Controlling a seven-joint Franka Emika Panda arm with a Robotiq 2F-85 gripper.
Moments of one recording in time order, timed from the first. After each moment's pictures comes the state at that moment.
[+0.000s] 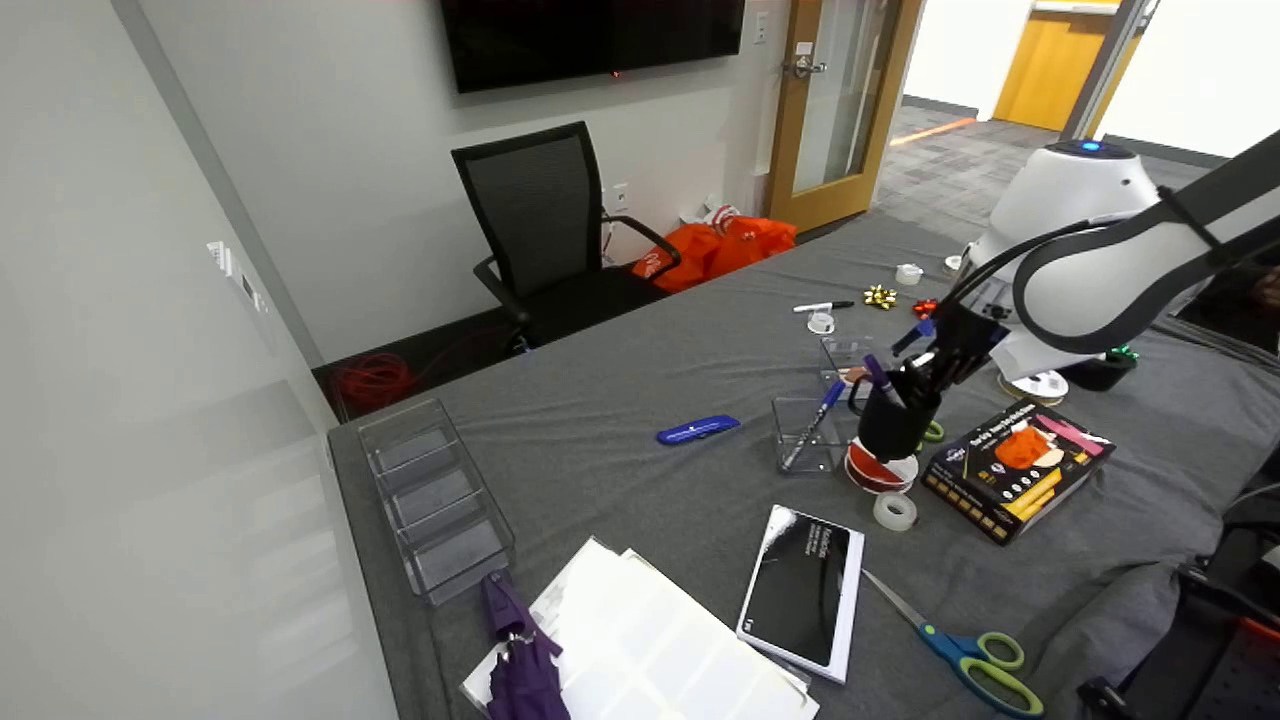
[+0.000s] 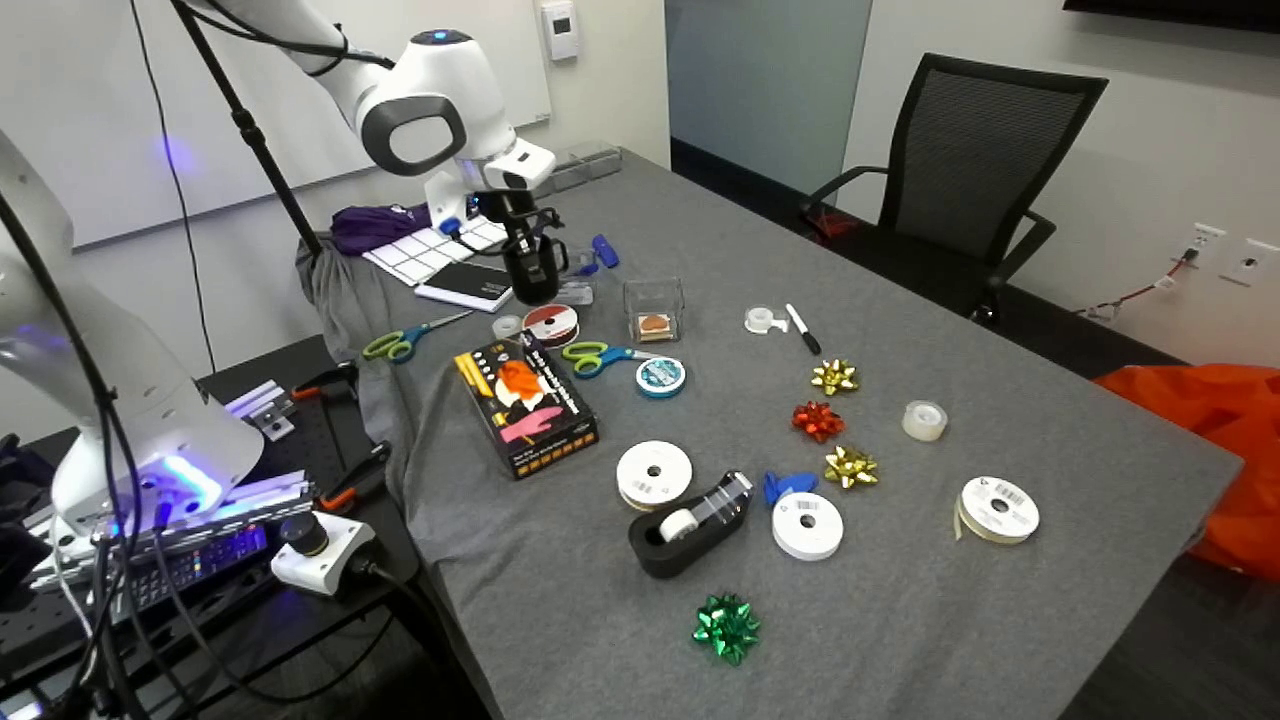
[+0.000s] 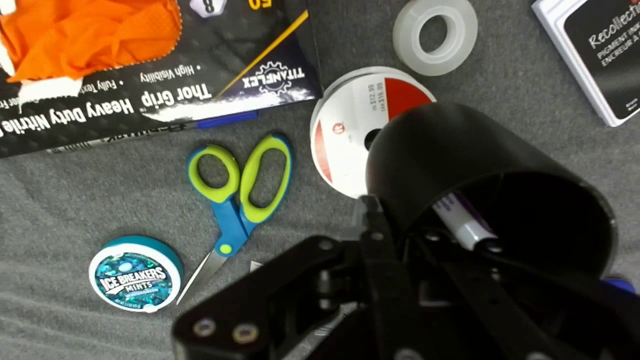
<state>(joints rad) 0.04 0.13 -0.03 -2.48 0.06 2.77 0.17</state>
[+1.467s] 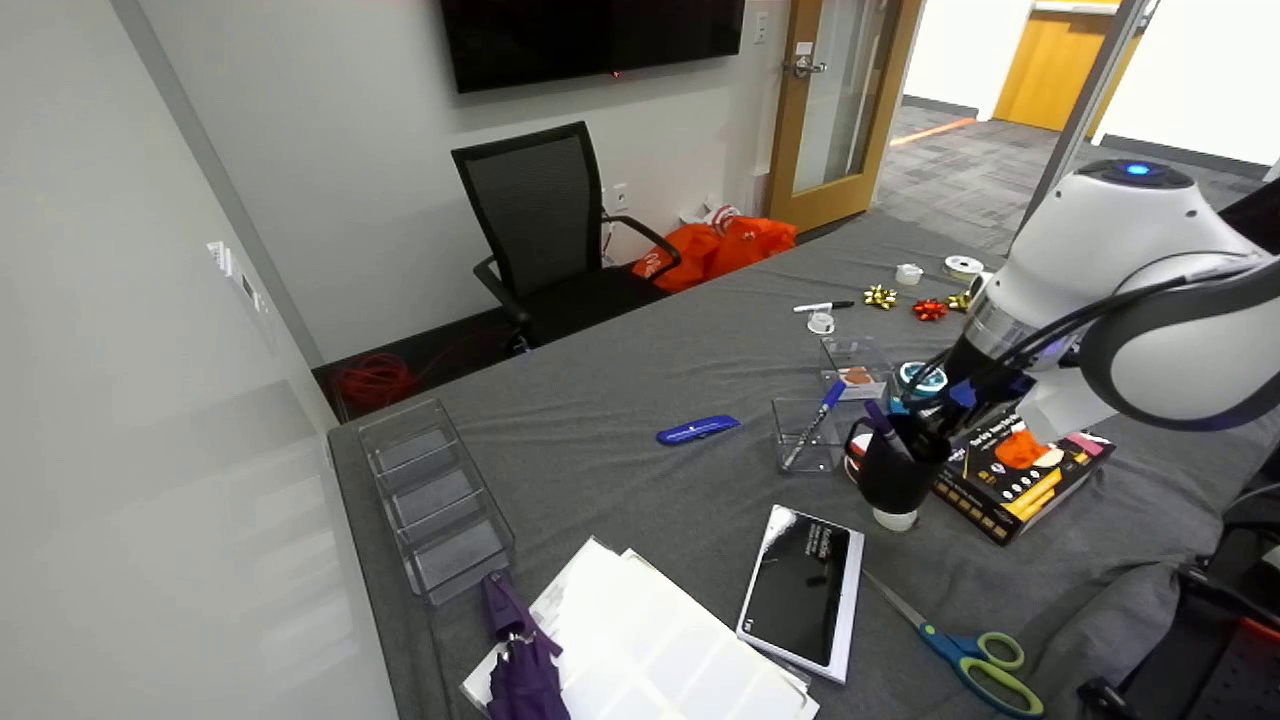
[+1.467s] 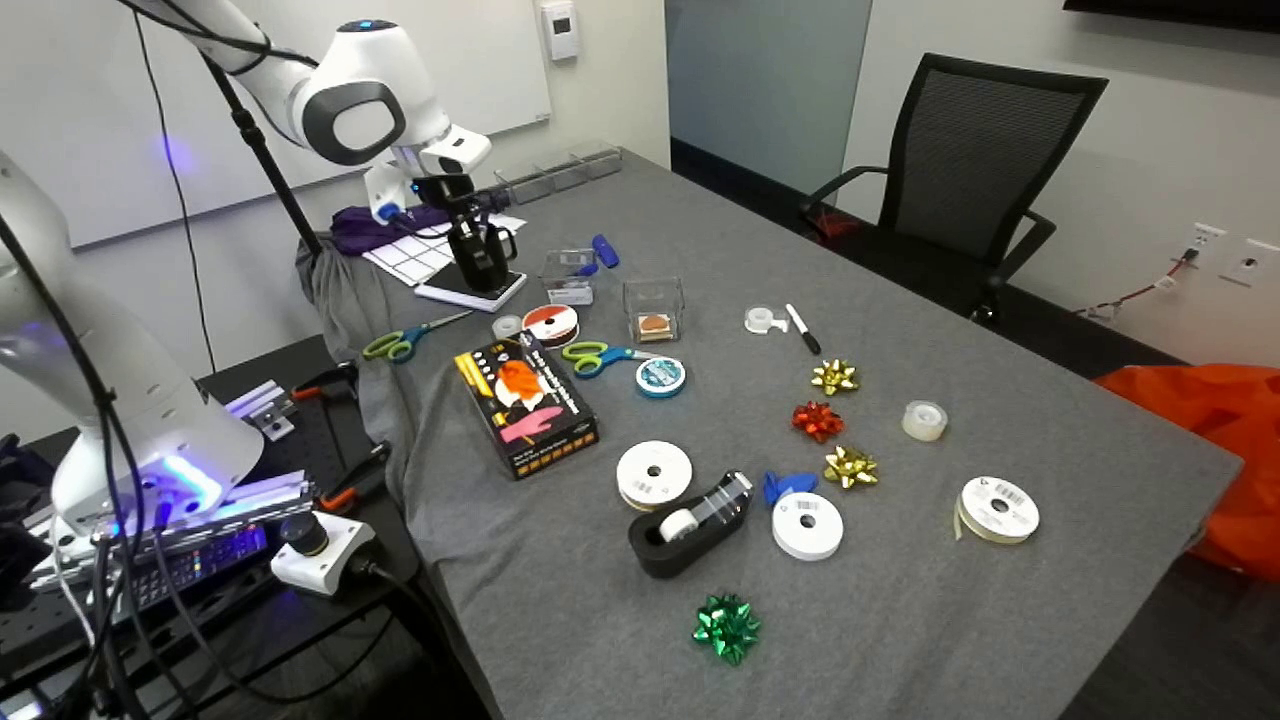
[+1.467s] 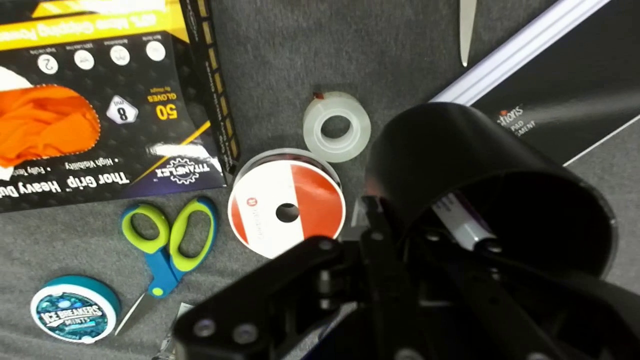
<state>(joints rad) 0.11 -0.01 0.08 -2.64 -0.03 2.80 0.37</state>
